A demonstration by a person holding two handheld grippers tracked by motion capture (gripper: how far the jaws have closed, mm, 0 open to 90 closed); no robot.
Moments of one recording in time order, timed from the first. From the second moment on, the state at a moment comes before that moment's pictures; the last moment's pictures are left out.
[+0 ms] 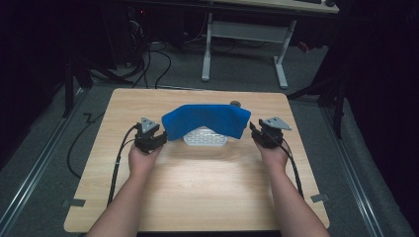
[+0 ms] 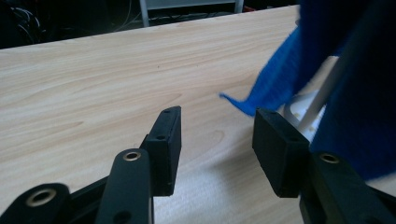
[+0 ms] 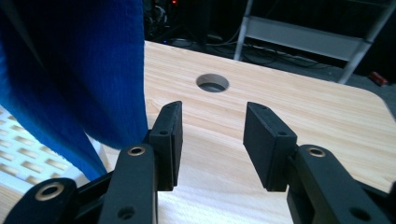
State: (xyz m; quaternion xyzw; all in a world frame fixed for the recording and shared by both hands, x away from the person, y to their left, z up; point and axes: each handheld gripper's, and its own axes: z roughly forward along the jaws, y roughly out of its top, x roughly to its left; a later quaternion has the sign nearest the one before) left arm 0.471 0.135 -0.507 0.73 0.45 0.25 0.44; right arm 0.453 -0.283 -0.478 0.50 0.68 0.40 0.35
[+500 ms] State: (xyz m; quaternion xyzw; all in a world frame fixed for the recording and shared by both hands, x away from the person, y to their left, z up) left arm 0.425 0.145 -0.515 0.74 0.44 0.25 0.44; right arm 0.401 -0.291 -0.482 0.48 0.69 0.41 0.36
